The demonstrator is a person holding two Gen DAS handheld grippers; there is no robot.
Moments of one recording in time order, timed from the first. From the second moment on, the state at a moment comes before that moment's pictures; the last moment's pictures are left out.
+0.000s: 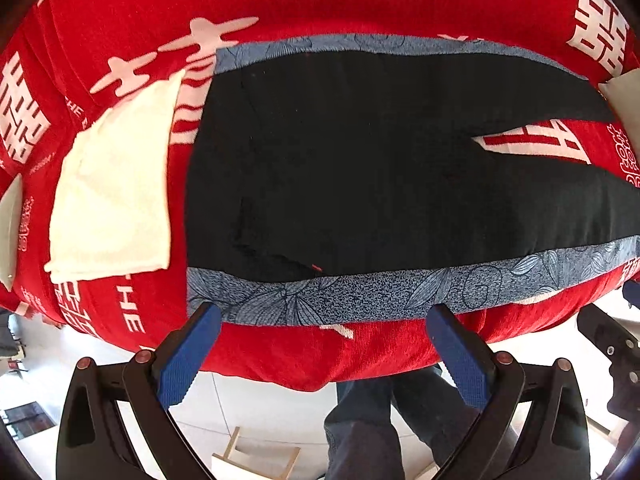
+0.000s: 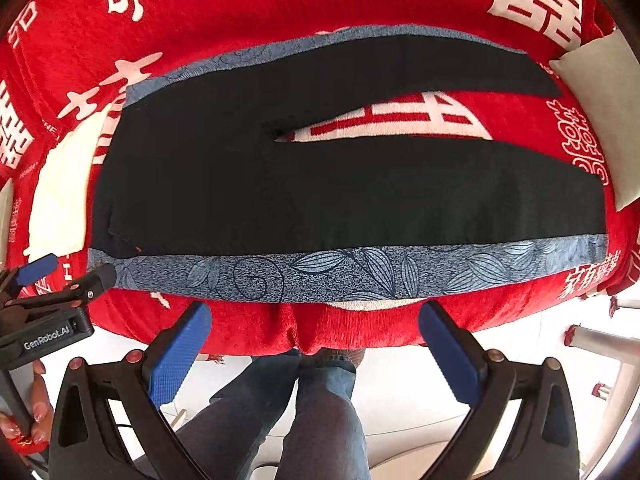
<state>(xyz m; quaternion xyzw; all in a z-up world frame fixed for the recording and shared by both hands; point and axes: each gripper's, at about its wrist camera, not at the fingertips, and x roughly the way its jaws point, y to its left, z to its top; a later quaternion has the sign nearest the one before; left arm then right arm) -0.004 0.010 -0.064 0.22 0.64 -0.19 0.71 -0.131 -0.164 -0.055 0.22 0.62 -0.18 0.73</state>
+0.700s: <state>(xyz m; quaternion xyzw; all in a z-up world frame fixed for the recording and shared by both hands) 0.002 0.004 -0.109 0.20 0.65 -0.17 0.71 -0.138 -0.170 -0.112 0.26 0.63 -0.18 0.72</state>
